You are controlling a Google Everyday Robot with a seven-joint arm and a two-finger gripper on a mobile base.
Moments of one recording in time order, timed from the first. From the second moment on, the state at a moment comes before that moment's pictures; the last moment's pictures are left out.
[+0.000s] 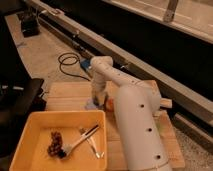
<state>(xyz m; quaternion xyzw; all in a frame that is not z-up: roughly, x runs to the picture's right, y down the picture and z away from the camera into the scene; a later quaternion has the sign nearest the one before) -0.050 0.066 0.946 -0.41 -0.24 -0.27 0.84</state>
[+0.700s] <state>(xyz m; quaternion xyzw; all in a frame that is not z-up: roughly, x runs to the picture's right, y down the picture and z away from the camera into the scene) -0.100 0.028 0.963 -0.35 -0.27 -0.30 0.85</state>
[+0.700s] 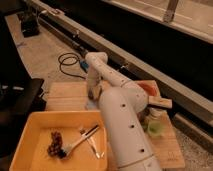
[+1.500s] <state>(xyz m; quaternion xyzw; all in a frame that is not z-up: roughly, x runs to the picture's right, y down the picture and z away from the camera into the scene) -0.093 0.065 0.922 -0.36 -0.30 -0.26 0.84</state>
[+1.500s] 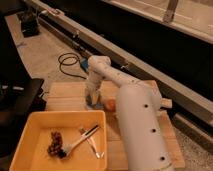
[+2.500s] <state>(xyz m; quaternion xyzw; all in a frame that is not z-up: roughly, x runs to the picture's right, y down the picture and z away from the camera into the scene) -0.060 0.043 0.966 -0.39 -0.21 -0.28 0.85</state>
